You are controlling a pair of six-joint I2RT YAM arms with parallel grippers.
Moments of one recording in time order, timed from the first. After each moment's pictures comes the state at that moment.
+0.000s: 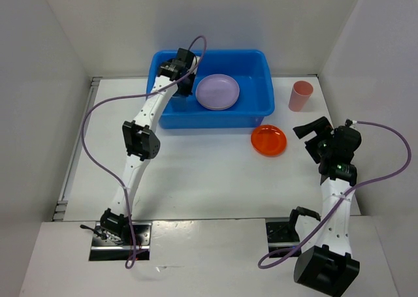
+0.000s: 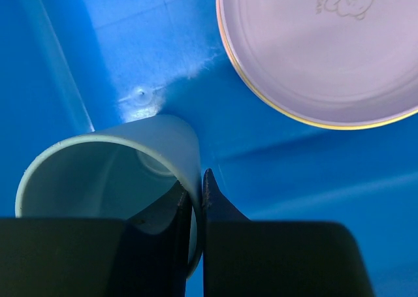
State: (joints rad) left arm -0.36 2.61 2.86 -1.16 -0.11 -0.06; right arm -0.38 0.79 0.72 -0.45 -0.31 0.73
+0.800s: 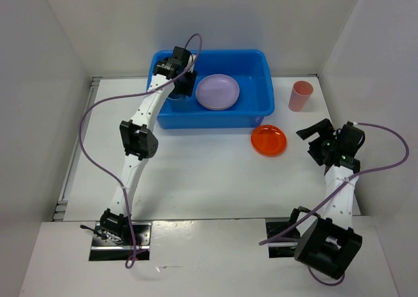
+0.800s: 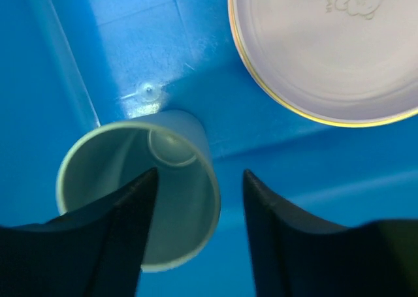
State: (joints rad) left arm -0.34 2.61 2.86 -1.17 -0.08 -0.07; right arm -0.49 0.94 0.71 -0.44 -0.39 0.66
